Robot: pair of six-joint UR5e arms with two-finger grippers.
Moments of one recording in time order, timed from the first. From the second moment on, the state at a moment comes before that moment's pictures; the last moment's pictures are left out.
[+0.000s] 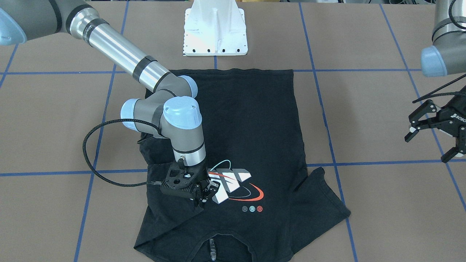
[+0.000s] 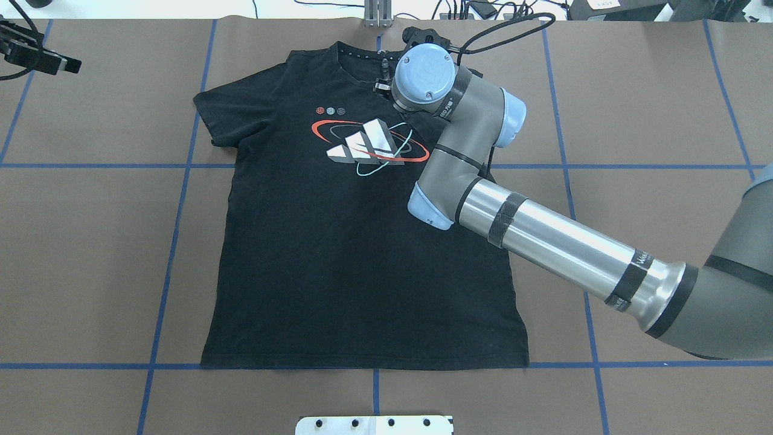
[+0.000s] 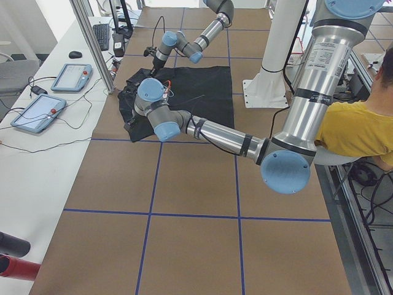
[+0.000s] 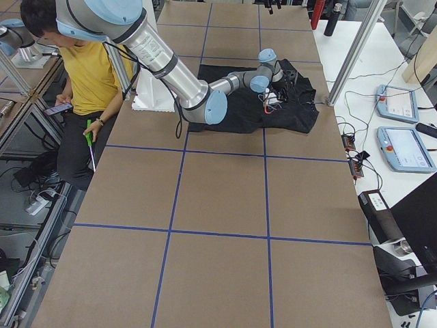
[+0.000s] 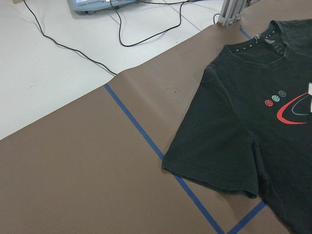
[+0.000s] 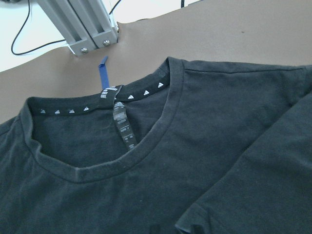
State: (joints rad) left arm -1.27 -1.85 -1.59 -2.31 -2.30 -0.31; right arm 0.68 -0.57 0.95 -1.00 1.59 1.42
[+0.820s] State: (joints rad) left arm -1.07 -2.05 -1.29 -2.52 -1.95 -0.70; right arm 0.83 -0.69 1.14 -1.14 1.82 1.25
